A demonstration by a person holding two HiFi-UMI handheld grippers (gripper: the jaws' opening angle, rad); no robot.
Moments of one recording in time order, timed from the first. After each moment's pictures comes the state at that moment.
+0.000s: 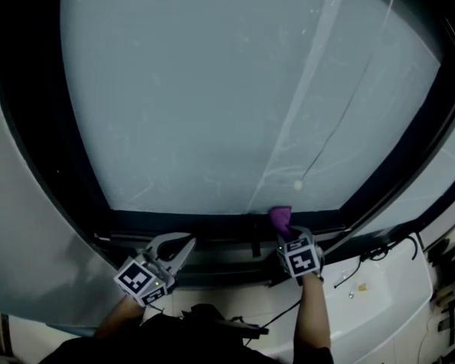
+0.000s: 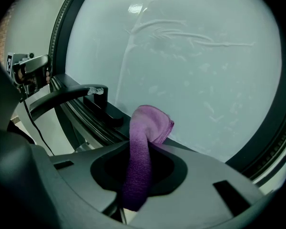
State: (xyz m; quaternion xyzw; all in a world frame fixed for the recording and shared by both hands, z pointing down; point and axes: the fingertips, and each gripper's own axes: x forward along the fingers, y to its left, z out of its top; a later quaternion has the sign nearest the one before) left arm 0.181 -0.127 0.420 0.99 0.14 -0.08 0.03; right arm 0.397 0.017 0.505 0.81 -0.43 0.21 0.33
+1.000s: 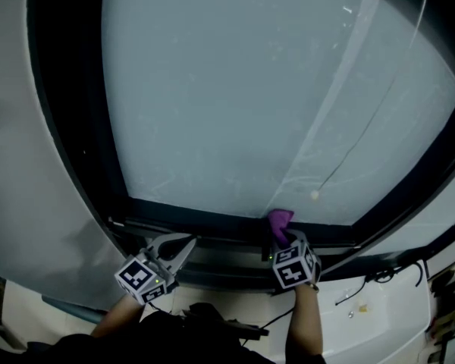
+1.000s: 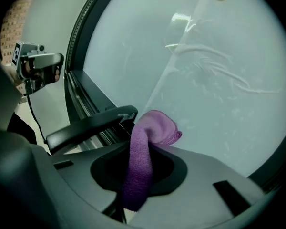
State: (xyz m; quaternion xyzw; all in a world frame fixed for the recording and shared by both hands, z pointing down) left arm 0.154 -0.138 0.427 0.99 0.07 -0.07 0.05; right arm 0.355 -0.027 0.489 0.77 -0.48 0.16 0.40
